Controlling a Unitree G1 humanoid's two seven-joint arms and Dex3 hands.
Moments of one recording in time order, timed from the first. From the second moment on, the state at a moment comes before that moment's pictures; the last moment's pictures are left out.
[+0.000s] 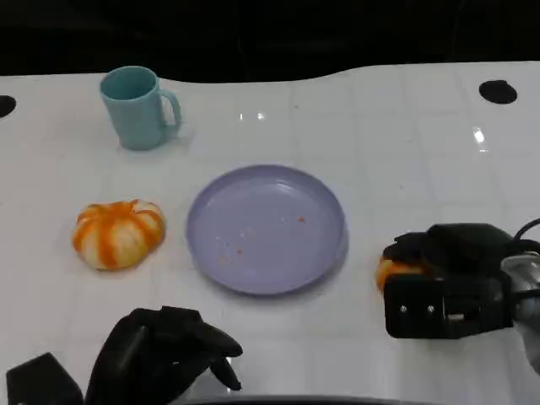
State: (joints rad) left arm 0.10 -0.02 0.01 0.28 -0.29 -0.38 -0.53; right arm -0.42 -0.36 0.40 0.25 -0.77 0.20 0.45
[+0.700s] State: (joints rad) left arm 0.11 -0.02 0.00 0.25 -0.29 -0.37 -0.52; right arm -0.59 -0.28 0.55 0.79 -0.82 -0.07 -0.21
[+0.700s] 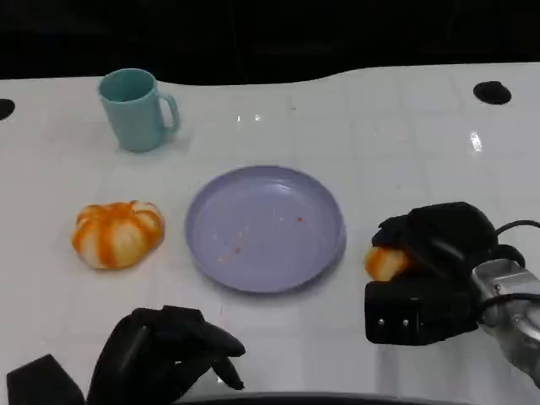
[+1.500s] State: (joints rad) left arm 0.11 -0.02 0.00 0.25 -0.28 -0.37 -0.52; right arm -0.56 -0.29 0.44 0.68 -0.71 -0.23 -0.42
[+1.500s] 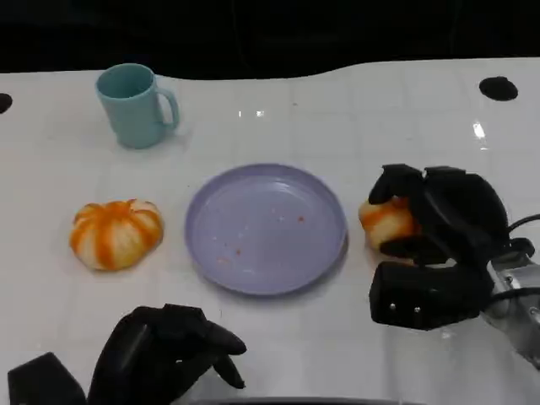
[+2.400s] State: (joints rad) left arm 0.10 -0.04 -0.01 0.27 -0.28 -0.37 -0.52; right arm -0.60 -0.19 0.37 0.51 -0.59 -0.38 -0.22
